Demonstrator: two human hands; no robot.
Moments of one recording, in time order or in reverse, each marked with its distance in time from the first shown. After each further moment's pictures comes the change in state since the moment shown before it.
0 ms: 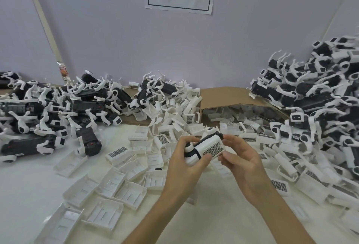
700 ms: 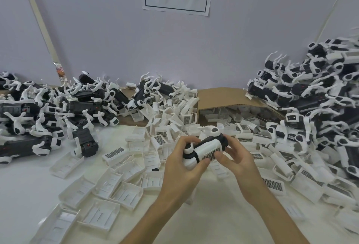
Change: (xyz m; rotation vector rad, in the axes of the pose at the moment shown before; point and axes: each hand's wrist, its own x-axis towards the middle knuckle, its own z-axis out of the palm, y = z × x) left_hand -0.004 0.002 0.000 0.009 -0.023 0.122; right_hand -0.001 -0.001 -0.002 -0.362 0.001 -0.042
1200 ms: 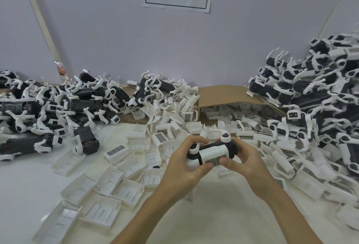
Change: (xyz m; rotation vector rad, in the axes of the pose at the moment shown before) left_hand 0.004 -0.001 -0.010 -0.009 -0.230 -0.011; right_hand 0.000 -0.006 -0.020 -0.166 -0.130 -0.057
